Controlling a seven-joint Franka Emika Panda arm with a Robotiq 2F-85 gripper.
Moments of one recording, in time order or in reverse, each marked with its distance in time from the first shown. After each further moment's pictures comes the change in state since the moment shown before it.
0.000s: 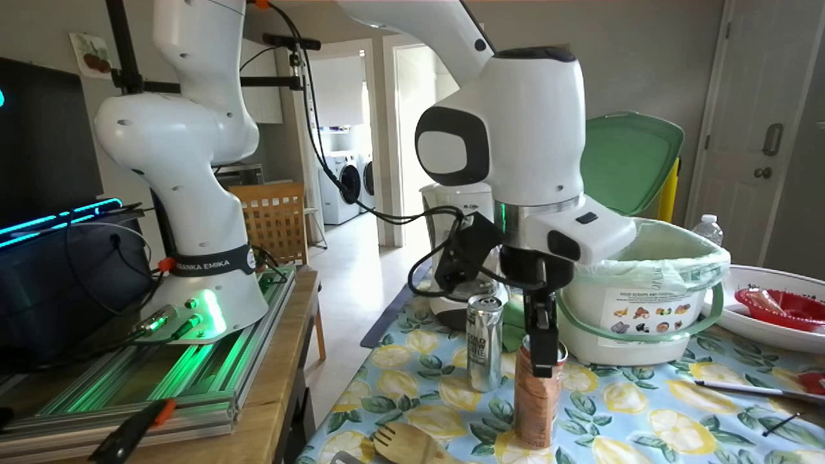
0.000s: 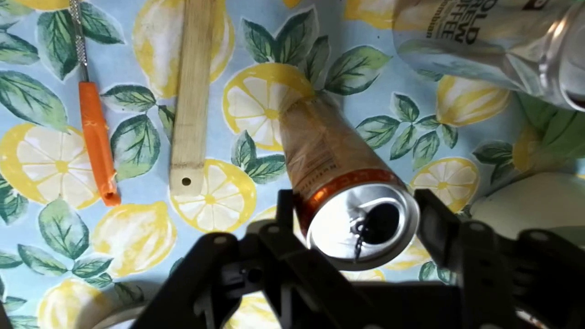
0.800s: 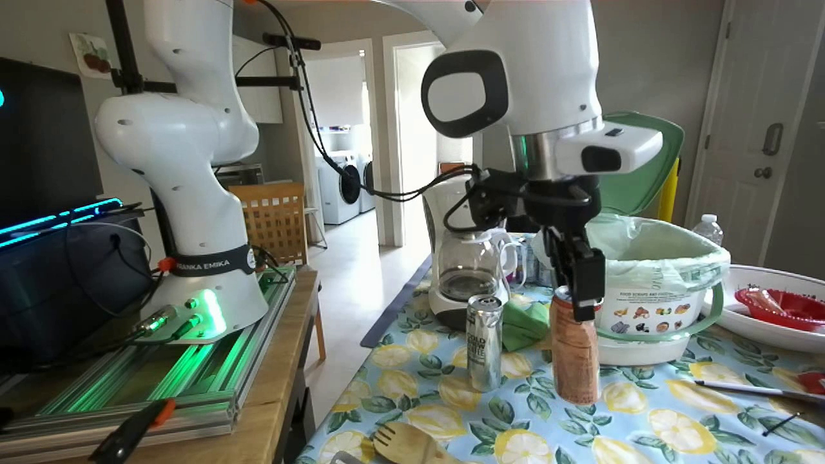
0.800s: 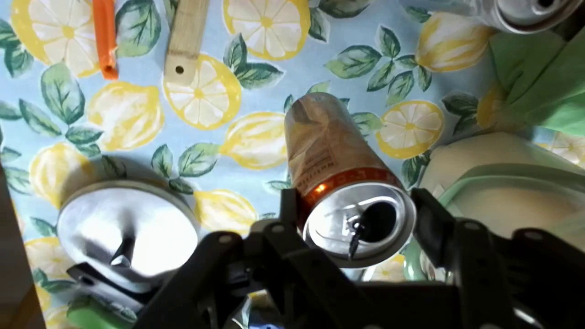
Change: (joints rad) arm 0.007 -0.114 0.034 0.011 -0.110 0.016 -0.025
